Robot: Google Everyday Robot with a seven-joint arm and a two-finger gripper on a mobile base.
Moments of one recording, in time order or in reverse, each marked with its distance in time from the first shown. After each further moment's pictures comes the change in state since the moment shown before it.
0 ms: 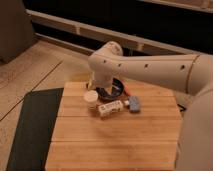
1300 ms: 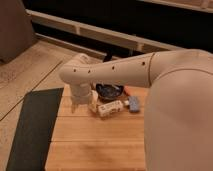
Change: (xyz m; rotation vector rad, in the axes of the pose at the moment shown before) arm 0.132 0.076 0.035 0.147 0.329 -0.267
